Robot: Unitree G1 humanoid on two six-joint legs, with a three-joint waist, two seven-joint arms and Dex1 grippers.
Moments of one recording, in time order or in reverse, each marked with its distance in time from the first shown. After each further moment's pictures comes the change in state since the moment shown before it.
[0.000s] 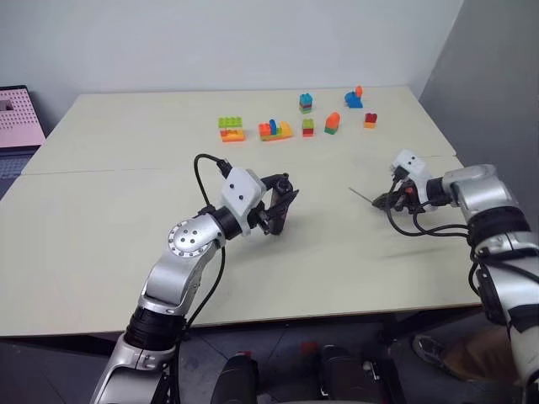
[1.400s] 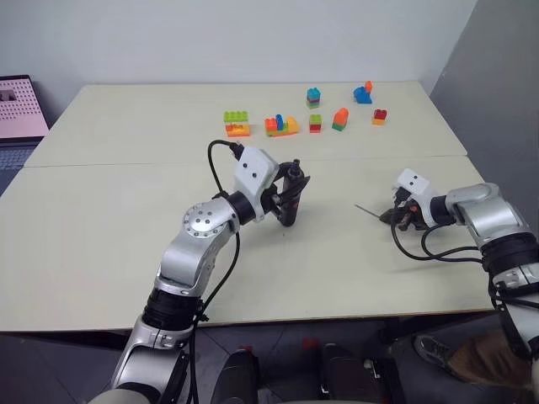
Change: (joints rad) left arm -0.115 -0.085 0.004 0.008 -0.013 0.157 0.023; right arm 0.138 -0.095 0.145 -0.165 0.073 0.025 -0.104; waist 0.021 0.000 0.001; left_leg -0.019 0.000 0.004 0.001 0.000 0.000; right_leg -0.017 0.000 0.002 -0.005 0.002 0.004
